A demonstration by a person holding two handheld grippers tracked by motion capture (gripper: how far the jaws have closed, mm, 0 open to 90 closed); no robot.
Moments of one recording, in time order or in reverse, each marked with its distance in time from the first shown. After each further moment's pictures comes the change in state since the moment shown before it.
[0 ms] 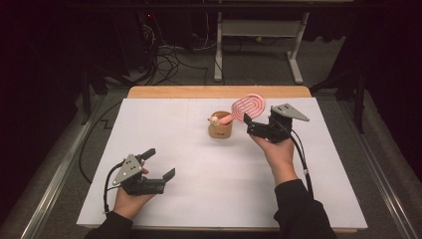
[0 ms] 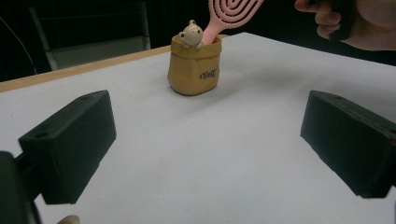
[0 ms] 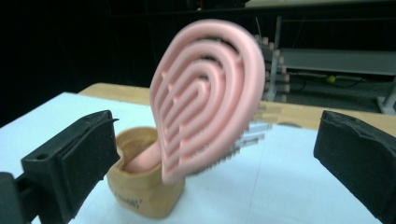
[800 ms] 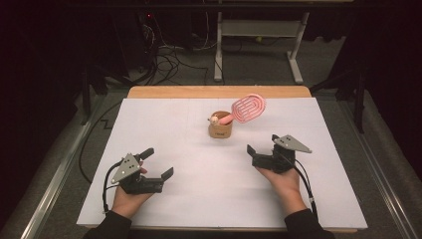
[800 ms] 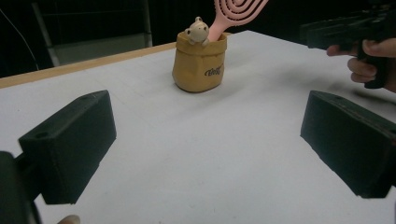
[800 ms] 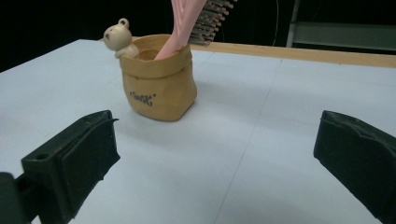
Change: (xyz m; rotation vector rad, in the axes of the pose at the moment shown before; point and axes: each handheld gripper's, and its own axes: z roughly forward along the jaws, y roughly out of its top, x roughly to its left) left arm 0.005 -0.001 -0.001 0.006 0.006 -0.015; right arm -0.003 -0.076 -0.038 0.072 0.057 -0.033
